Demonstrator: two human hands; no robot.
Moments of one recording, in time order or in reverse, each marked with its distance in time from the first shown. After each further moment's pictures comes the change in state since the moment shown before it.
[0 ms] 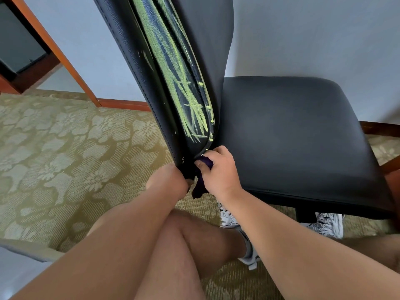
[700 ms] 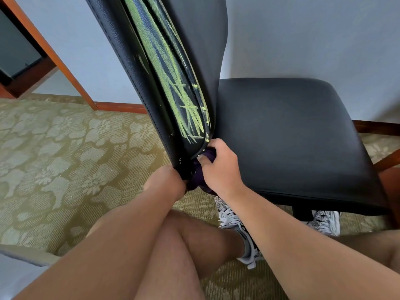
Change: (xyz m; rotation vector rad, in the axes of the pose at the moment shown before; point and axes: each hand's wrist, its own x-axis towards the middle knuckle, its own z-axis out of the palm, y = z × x) left_hand 0.003 0.001 -0.001 0.098 -0.008 0.040; right_hand 0.003 -0.010 -0.016 0.186 0.060 0.074
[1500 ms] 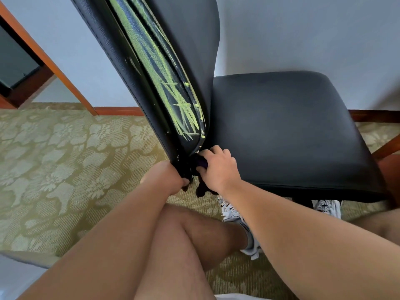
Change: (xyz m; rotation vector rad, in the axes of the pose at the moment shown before) left_hand 0.001 -0.005 -0.014 -0.057 -0.040 0.039; right_hand 0.004 0.030 0.010 -0.640 -0.204 -0.119
